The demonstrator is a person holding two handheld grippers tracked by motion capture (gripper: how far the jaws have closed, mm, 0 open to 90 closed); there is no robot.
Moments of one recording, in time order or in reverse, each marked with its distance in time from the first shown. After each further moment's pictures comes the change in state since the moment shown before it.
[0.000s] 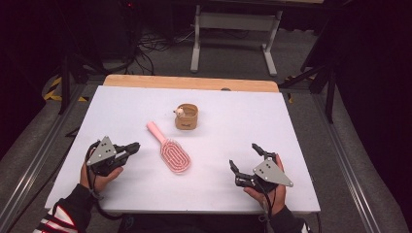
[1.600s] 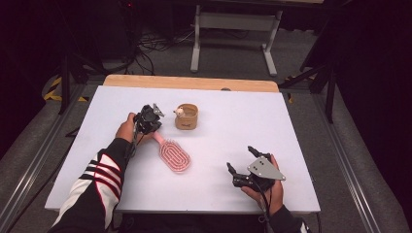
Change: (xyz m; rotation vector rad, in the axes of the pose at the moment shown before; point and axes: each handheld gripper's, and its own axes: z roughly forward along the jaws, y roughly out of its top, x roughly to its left) left arm 0.056 0.044 0.157 0.628 0.078 0.041; right arm 0.001 -0.010 0.012 0.122 0.036 -0.004
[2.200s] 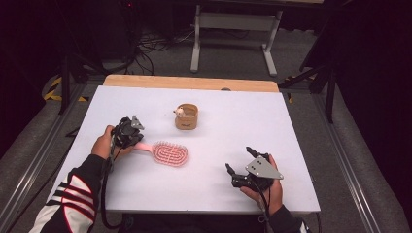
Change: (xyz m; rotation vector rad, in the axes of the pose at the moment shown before) left arm -0.004 -0.068 -0.043 0.014 -0.017 -0.013; right arm 0.002 0.000 0.003 0.026 0.017 -0.009
